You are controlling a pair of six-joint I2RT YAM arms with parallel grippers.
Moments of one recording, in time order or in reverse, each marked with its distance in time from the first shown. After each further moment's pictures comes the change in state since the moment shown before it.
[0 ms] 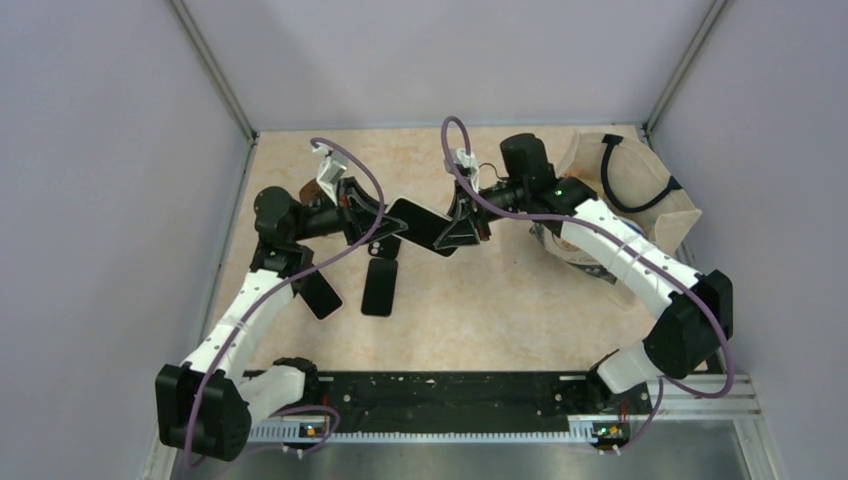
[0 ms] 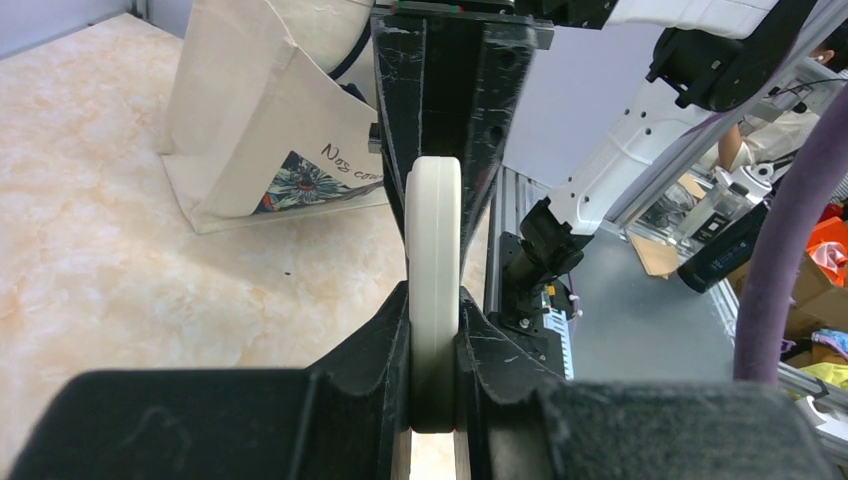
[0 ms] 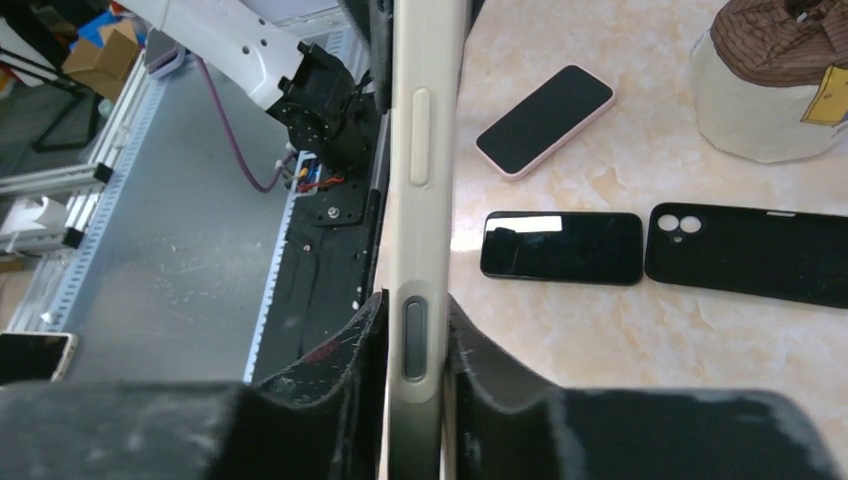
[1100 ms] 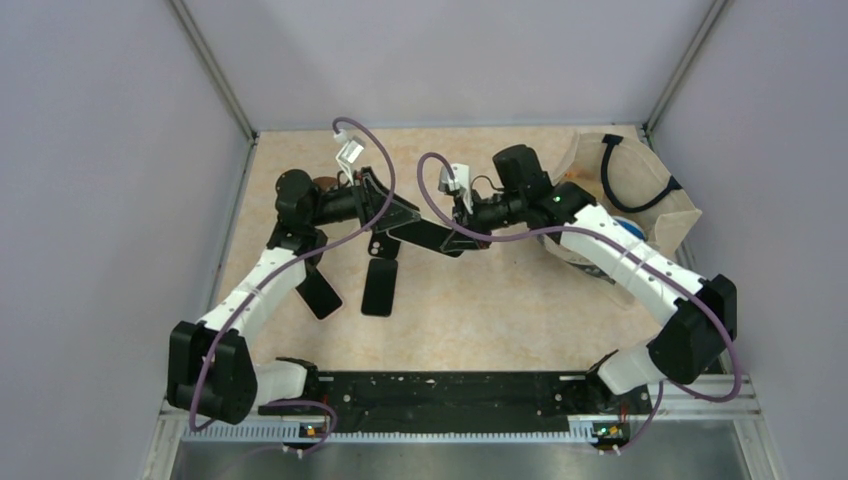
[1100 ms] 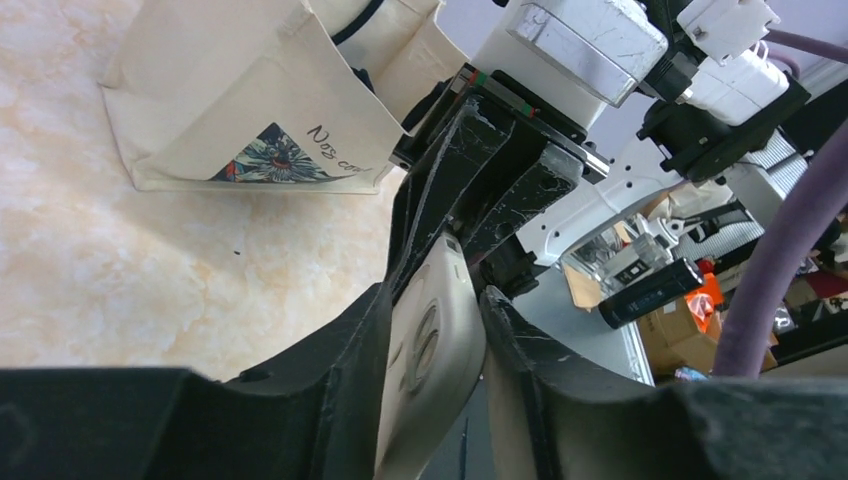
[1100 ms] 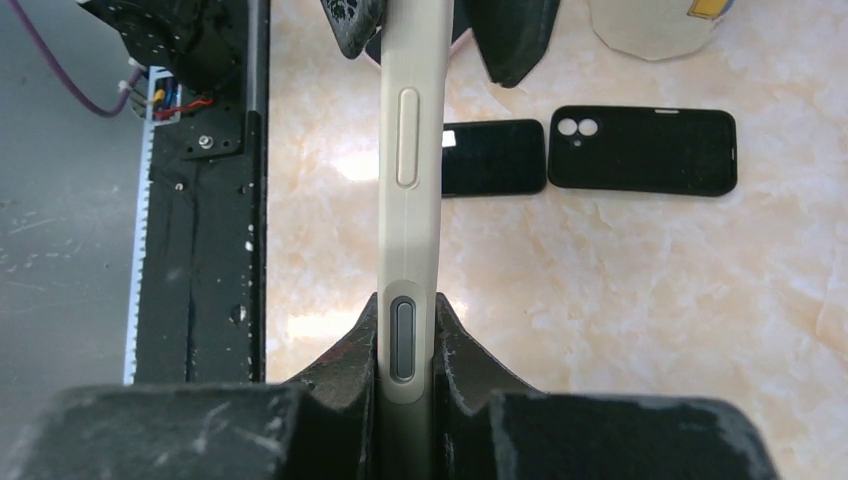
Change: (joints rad) left arm -0.039 0.173 0.066 0.016 -0.041 -0.177; right arm 0.046 -0.025 -0.010 -0.144 0.296 -0.192
